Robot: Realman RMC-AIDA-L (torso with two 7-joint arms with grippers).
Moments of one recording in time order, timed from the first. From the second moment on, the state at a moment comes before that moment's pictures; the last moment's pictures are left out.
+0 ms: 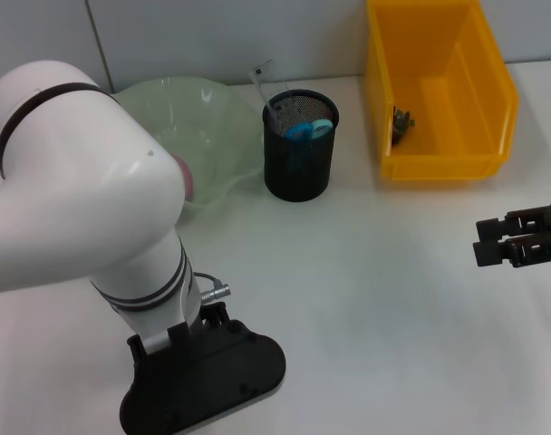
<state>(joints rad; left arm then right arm) -0.76 -2.06 2.11 1.32 2.62 1.49 -1.22 0.55 1.86 -0.51 -0.69 -2.24 -1.91 1.81</state>
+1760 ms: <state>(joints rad) -0.72 -2.07 1.91 1.39 2.55 1.53 -1.27 0.57 1.85 -0.51 -0.70 -2.24 -1.92 1.81</state>
